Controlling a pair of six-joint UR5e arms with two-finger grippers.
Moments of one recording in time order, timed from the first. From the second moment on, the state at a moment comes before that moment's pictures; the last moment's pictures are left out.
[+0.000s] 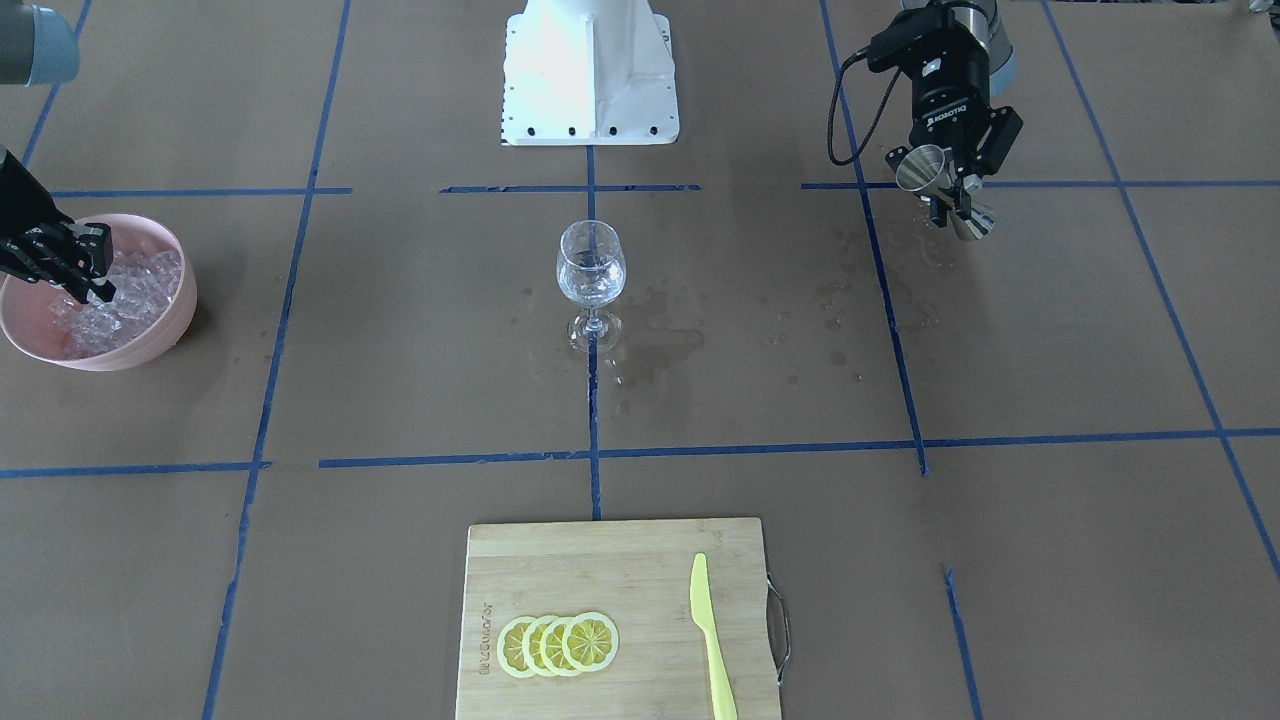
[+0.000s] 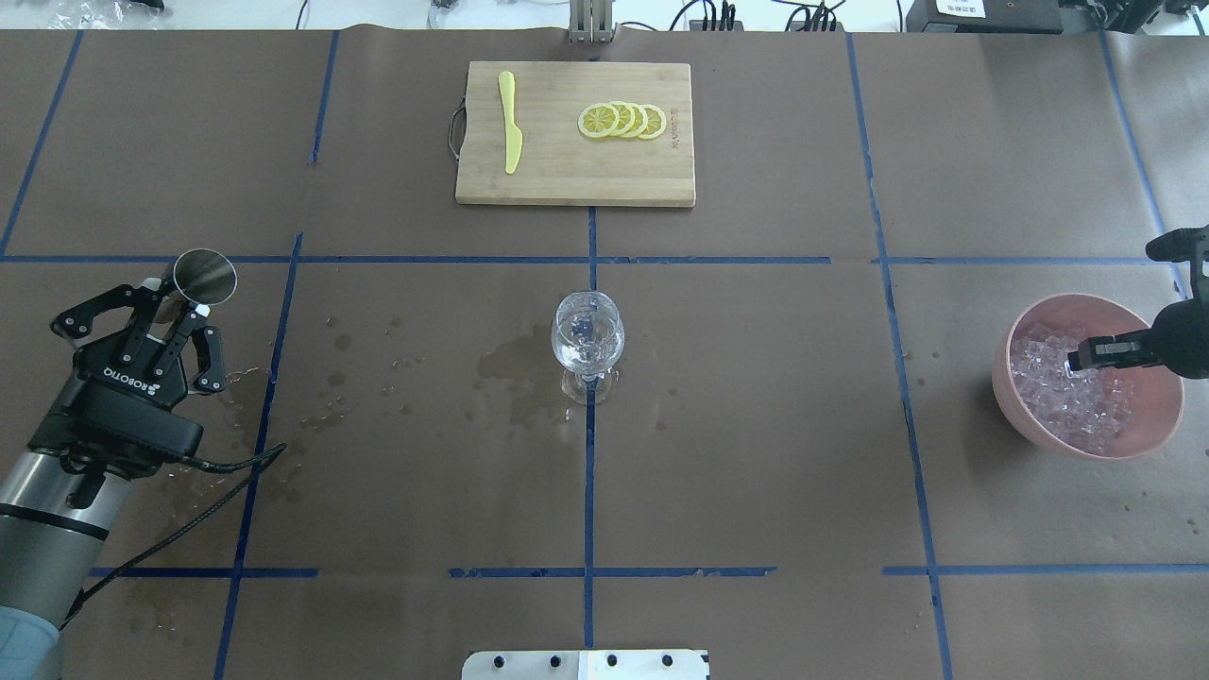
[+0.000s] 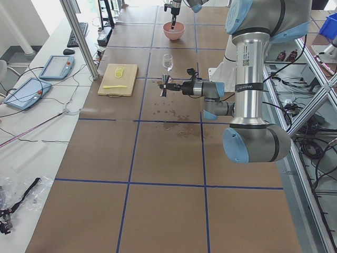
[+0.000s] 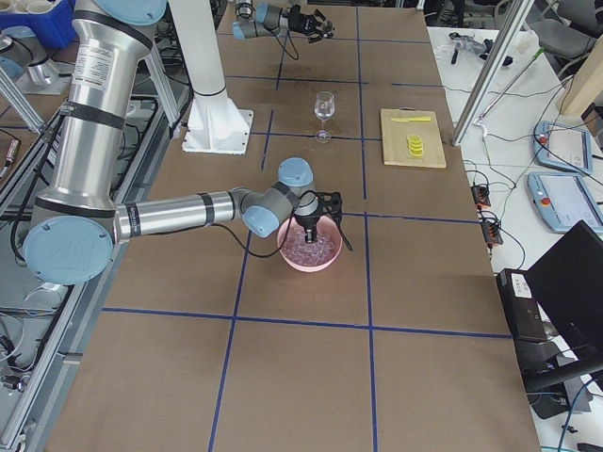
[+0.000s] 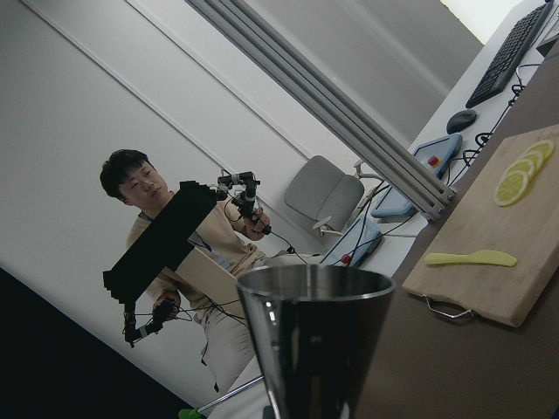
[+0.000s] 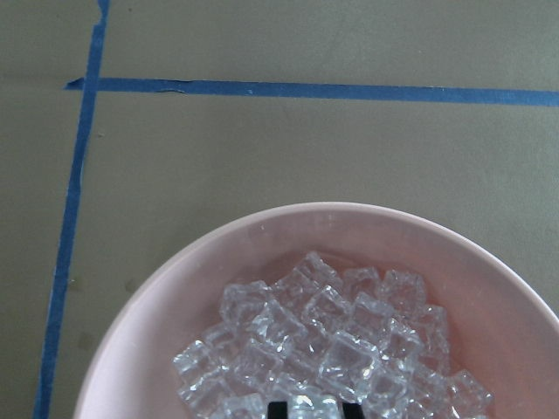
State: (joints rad) left arm -0.19 -1.48 -1.90 -2.99 -0.39 0.17; right arm 0.95 -1.81 1.91 -0.94 2.08 0.85
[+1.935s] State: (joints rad) left arm -0.15 -1.48 -1.60 -2.97 -0.34 -1.01; right arm 1.06 -1.82 2.11 -0.94 2.16 0.92
